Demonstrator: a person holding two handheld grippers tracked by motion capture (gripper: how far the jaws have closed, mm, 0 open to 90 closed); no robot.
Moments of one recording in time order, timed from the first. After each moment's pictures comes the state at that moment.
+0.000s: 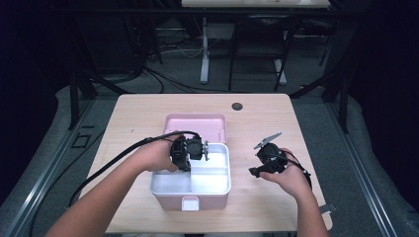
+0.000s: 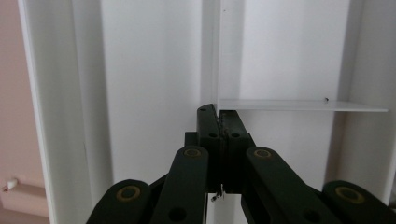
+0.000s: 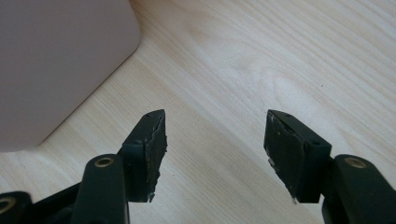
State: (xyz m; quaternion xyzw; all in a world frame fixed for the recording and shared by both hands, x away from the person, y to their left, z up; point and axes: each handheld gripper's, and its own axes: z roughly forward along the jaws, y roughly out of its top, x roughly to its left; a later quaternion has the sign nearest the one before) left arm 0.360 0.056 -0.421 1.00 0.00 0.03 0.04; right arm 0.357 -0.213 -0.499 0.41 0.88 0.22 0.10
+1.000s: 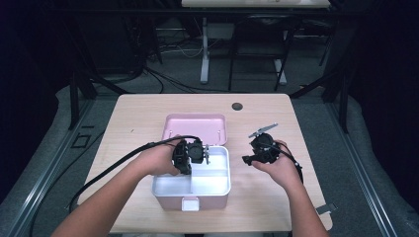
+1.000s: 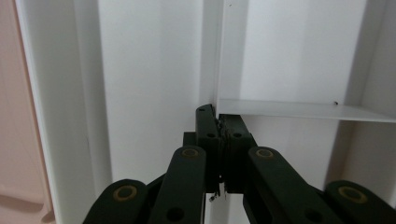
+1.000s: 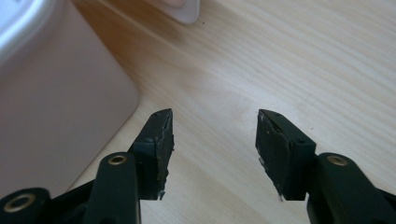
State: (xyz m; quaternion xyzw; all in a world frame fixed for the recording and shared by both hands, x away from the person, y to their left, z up) left arm 0.360 0.053 -0.439 1.00 0.01 0.03 0.03; right arm 0.378 -0.194 -0.485 0.45 0.85 0.26 0.12
